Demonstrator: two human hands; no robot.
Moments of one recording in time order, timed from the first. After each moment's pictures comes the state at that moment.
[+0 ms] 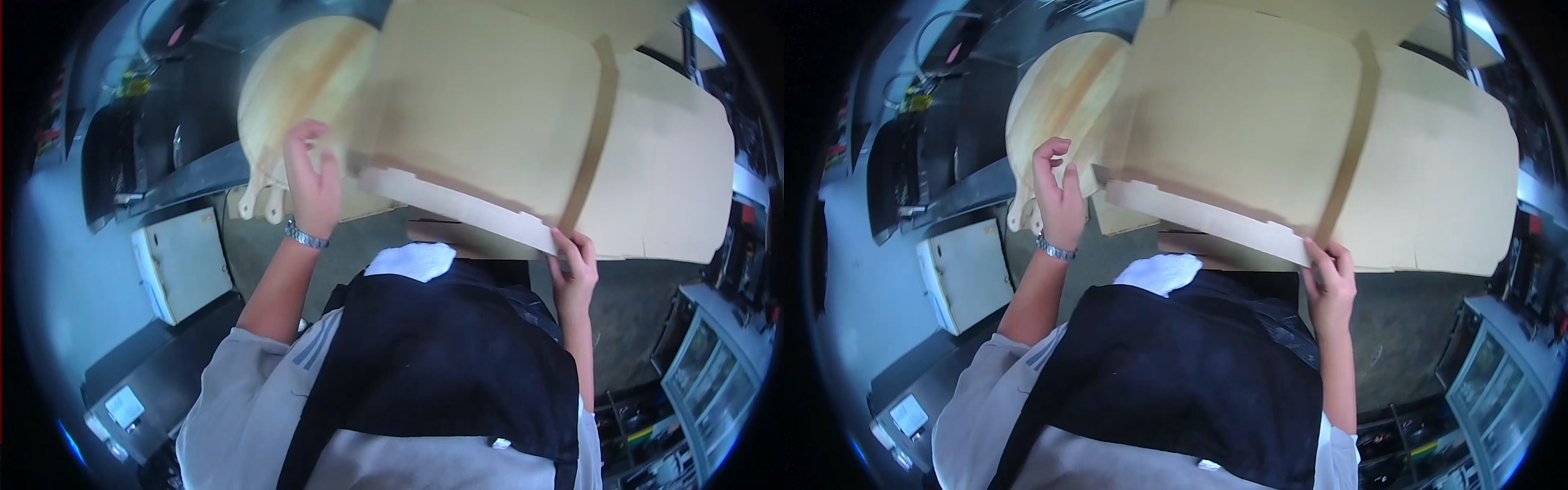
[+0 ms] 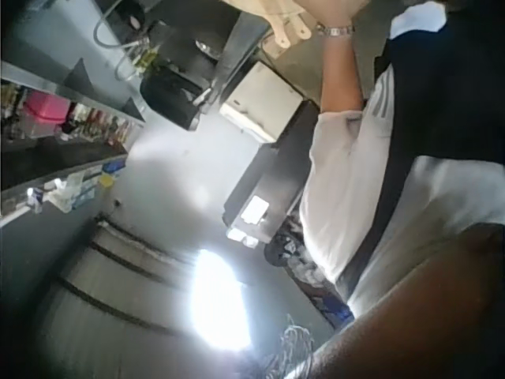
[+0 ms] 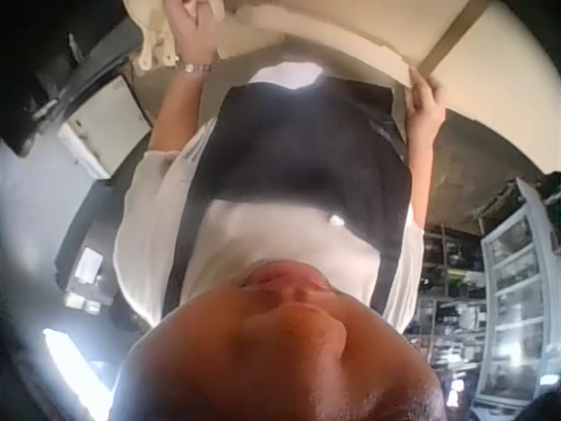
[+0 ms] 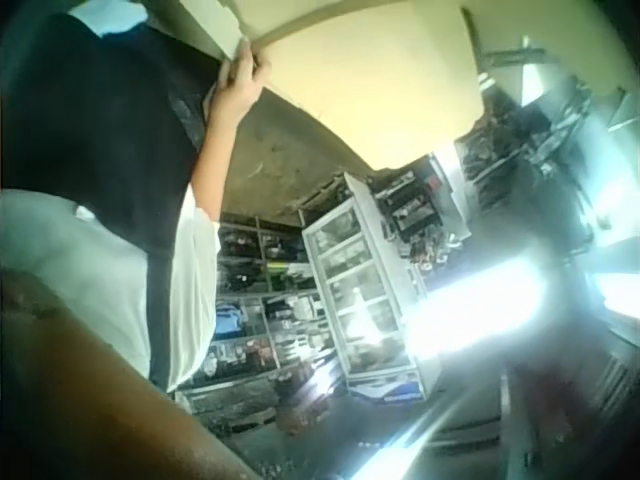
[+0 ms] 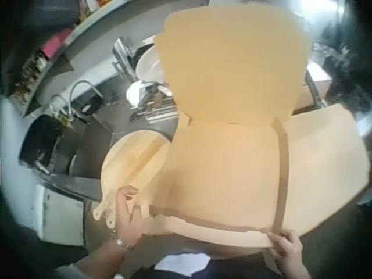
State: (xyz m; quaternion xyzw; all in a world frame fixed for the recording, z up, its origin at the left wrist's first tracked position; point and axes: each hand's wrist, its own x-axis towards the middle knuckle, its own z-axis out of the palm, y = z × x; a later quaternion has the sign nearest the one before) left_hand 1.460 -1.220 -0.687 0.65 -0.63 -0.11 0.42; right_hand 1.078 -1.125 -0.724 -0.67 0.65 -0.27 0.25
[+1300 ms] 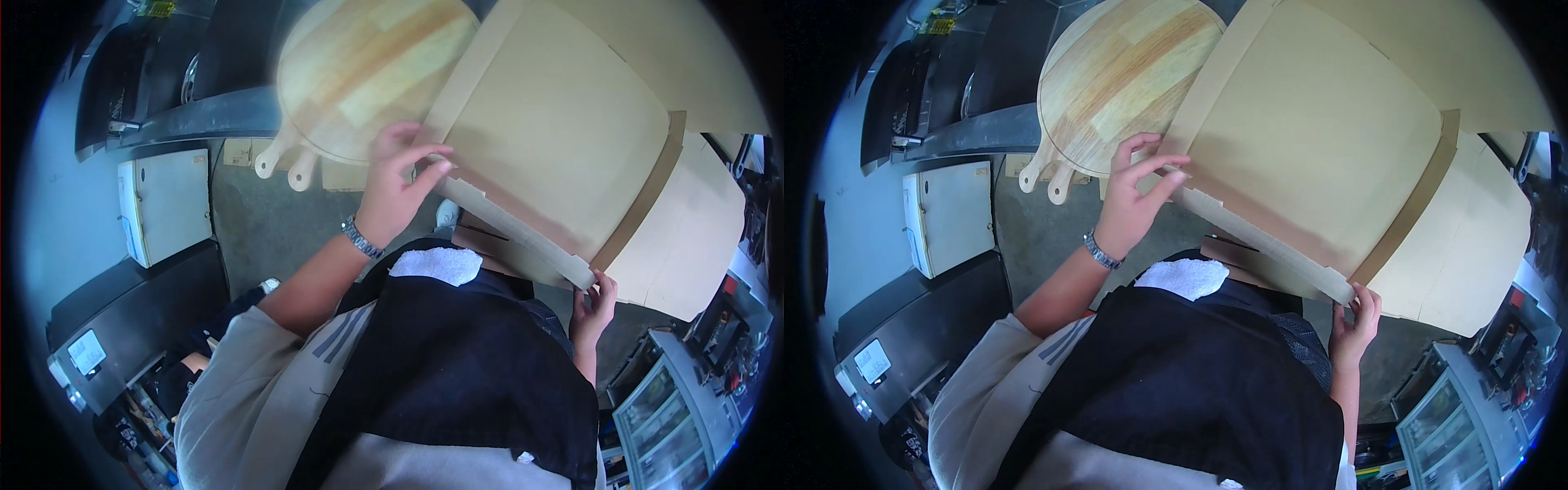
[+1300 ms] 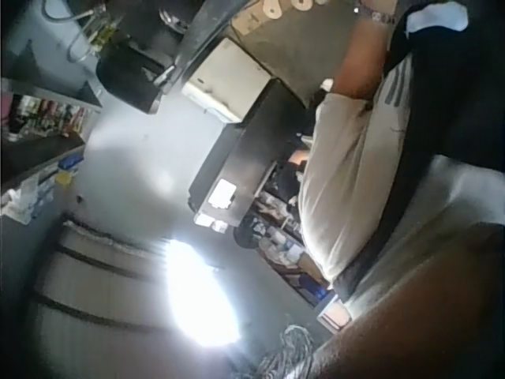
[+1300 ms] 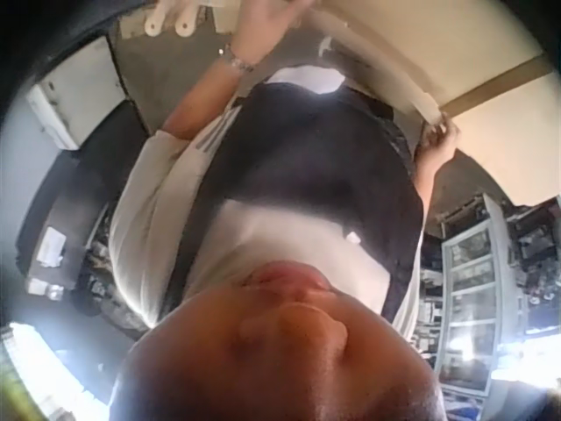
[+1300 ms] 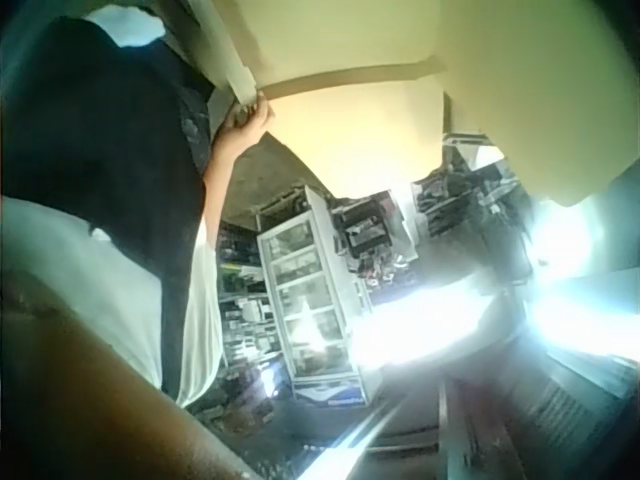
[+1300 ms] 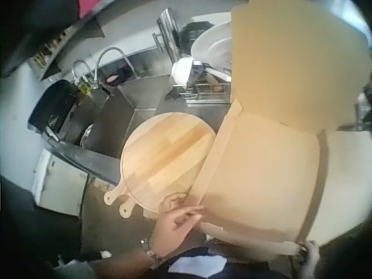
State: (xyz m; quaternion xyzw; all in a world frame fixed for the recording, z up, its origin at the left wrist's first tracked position) left_hand 1.451 -1.192 -0.703 0.66 -0.62 -0.26 0.34; right_hand 1.069 -1.128 -0.731 -0.64 0.65 -0.27 0.29
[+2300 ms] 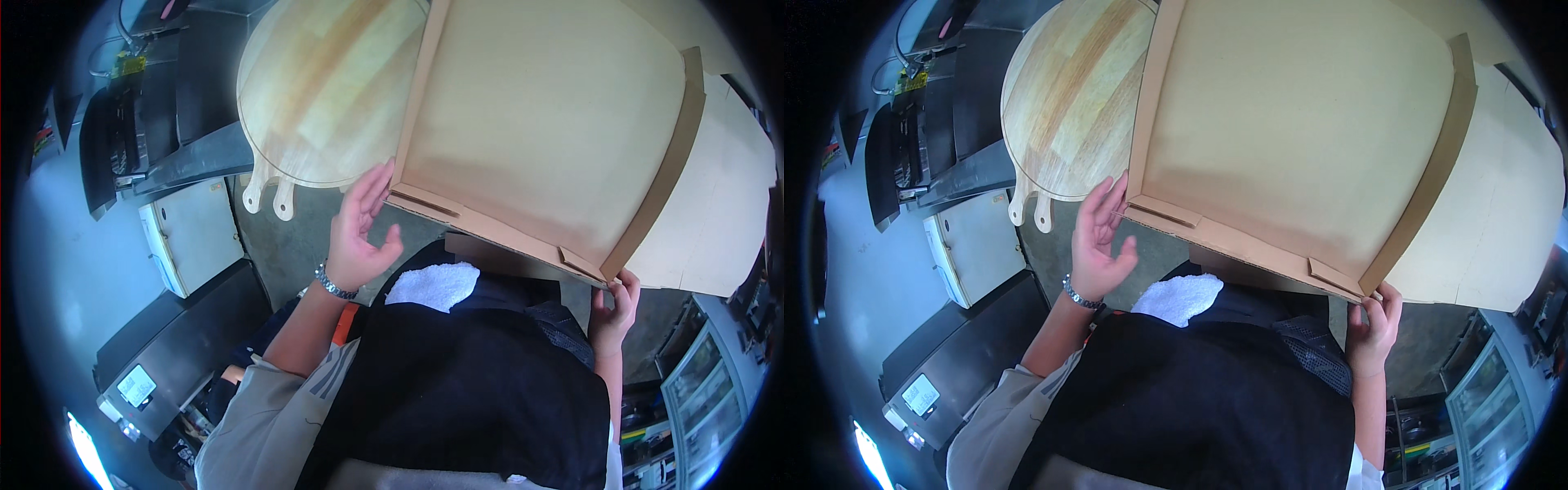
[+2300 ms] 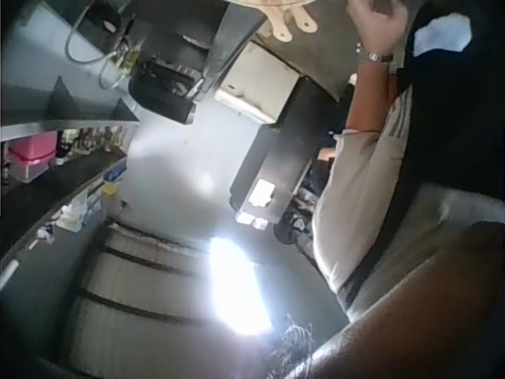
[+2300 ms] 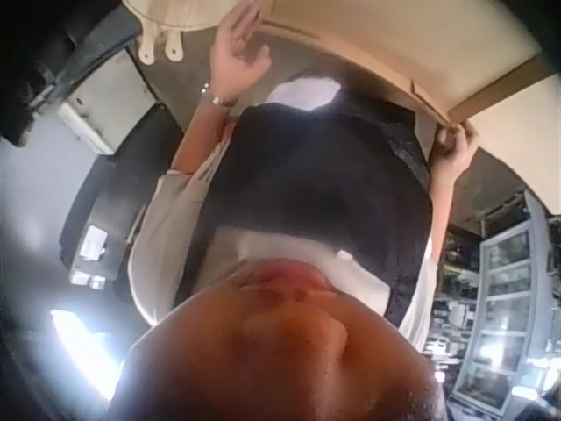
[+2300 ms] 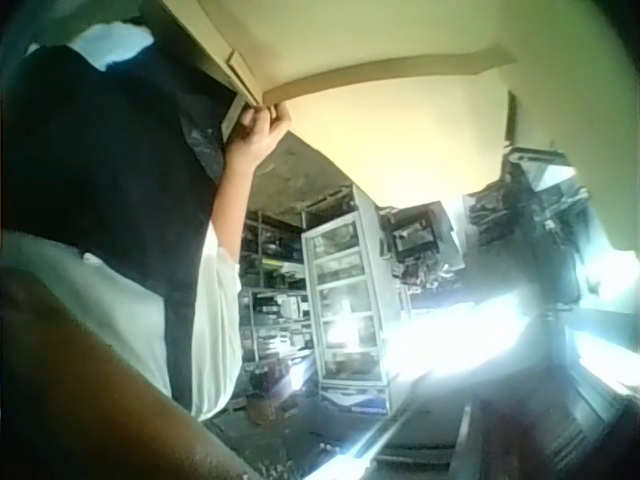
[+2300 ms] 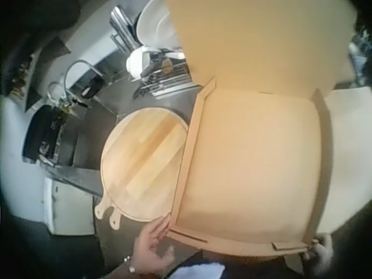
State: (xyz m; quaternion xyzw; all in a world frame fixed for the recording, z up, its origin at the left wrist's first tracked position) left_hand 1.461 -1.154 -0.712 0.58 -0.47 -0.48 0.46; right_hand 1.069 -1.121 -0.739 -0.73 0.59 -0.26 0.20
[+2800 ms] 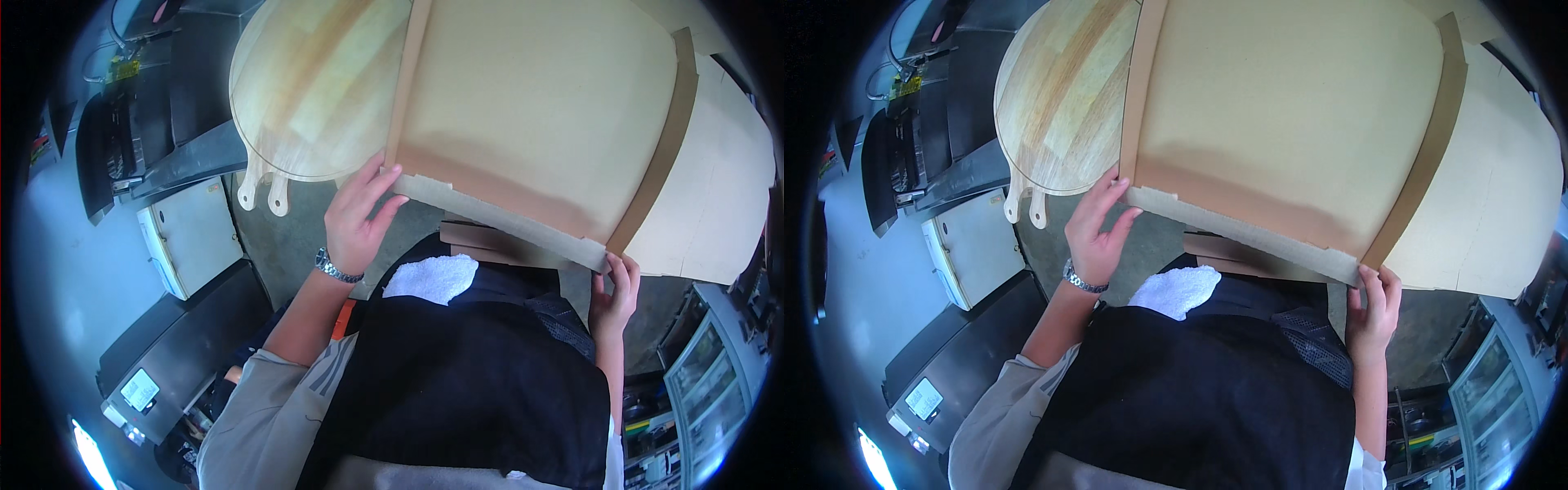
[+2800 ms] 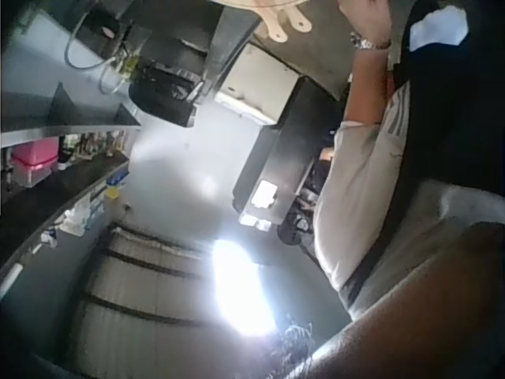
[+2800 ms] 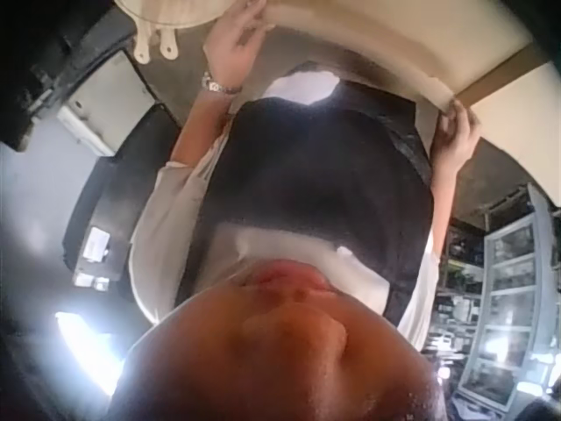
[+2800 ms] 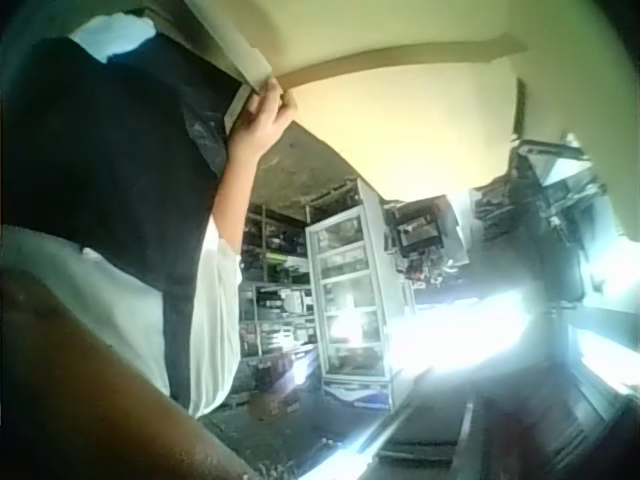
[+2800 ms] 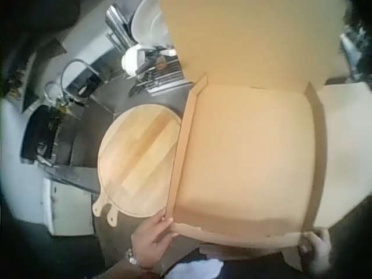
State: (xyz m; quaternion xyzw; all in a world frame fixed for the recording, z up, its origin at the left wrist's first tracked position) left_hand 1.461 -1.165 -0.715 0.62 -0.68 -0.22 0.32; right_hand 1.073 -1.121 -0.730 -0.72 0.63 -0.22 0.21
